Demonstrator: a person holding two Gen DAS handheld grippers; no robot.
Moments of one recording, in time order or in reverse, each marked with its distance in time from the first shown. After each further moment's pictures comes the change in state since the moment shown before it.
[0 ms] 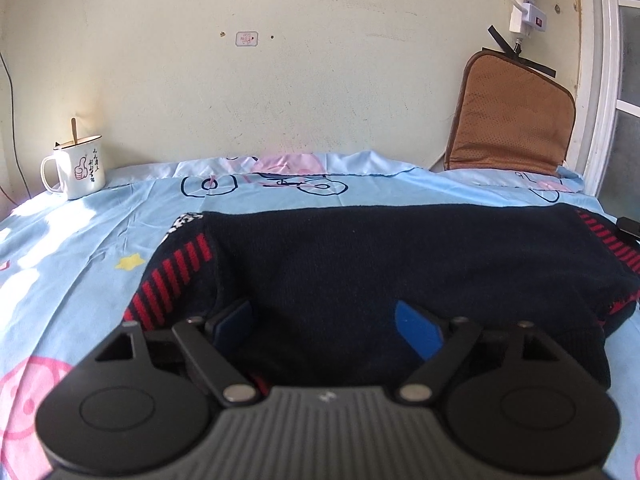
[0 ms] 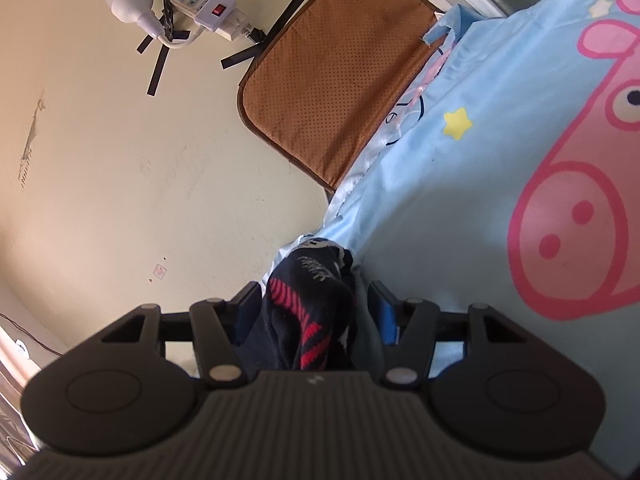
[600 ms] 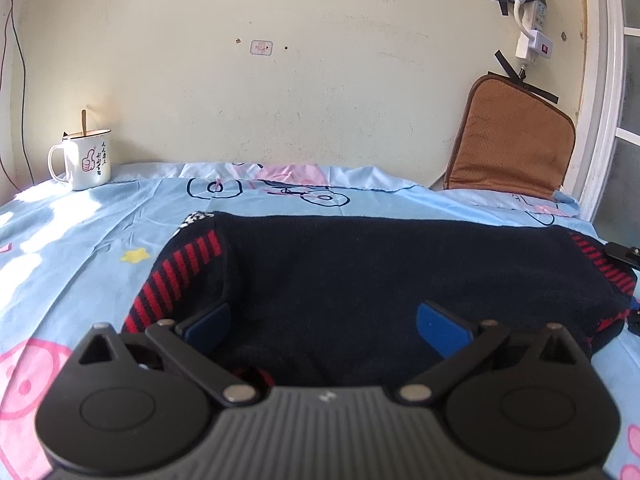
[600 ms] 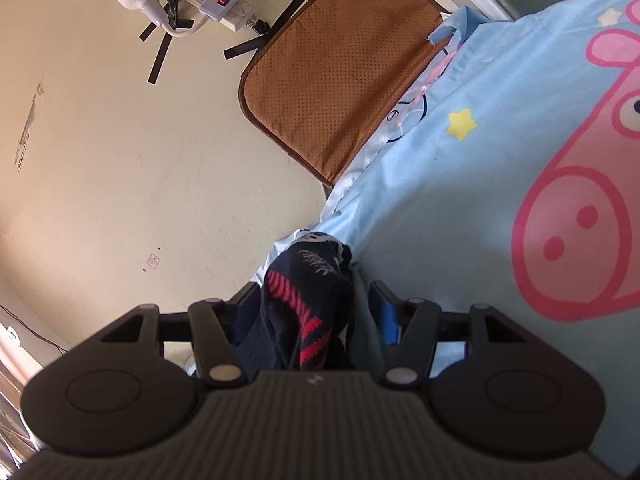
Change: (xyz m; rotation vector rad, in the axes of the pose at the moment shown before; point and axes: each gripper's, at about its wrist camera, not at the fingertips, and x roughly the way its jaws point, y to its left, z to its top) left arm -0.008 0.008 -0.004 -0.059 -0.035 -0.023; right arm 0.004 0.005 -0.001 -0.045 0.016 -0.026
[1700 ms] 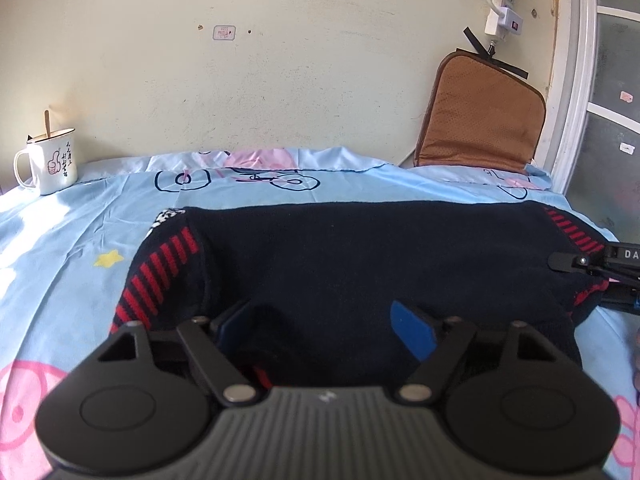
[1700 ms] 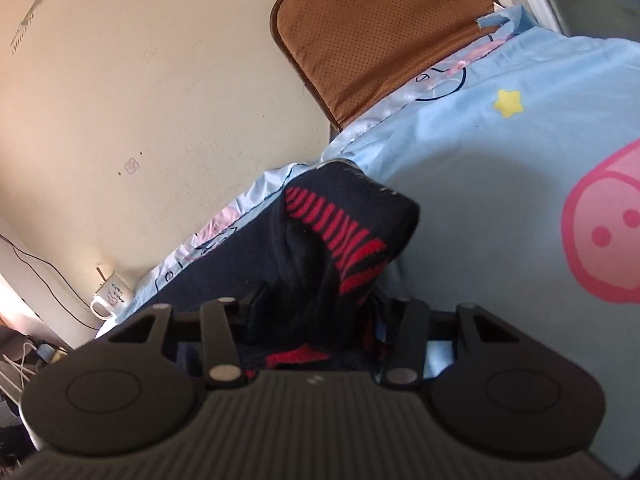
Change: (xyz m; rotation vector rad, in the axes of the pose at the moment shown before) left arm 0.004 0.004 0.005 0.060 0.062 -0.105; right arm 0.026 0.033 -0.020 -0.222 0.171 -0.114
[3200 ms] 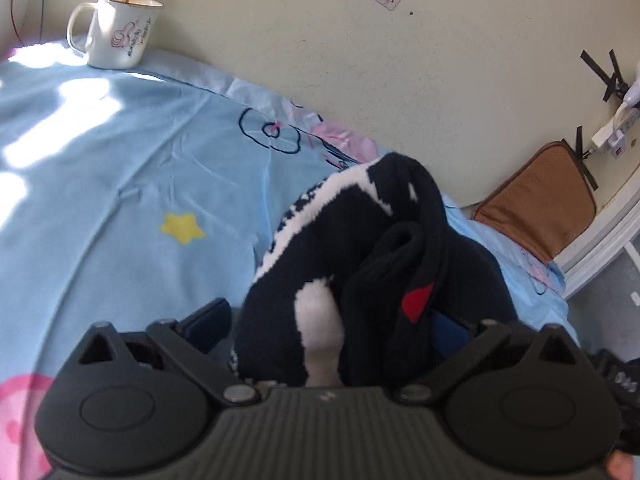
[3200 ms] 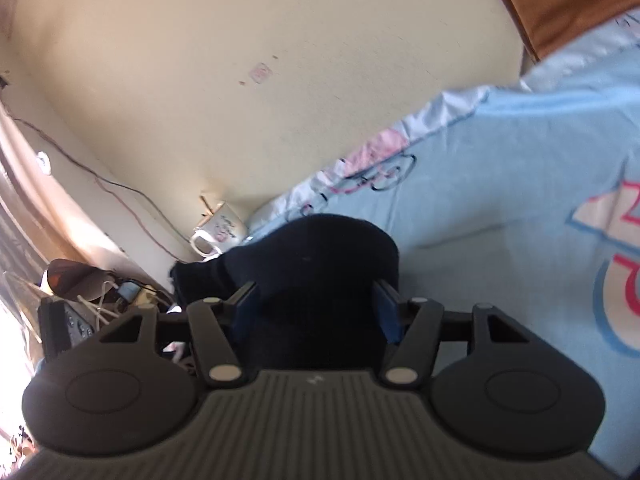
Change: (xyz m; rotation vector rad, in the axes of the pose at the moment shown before) left arm 0.038 0.111 0.028 -0.437 0.115 -0.085; right arm 0.079 0.127 -0.025 -0.103 0.242 0.248
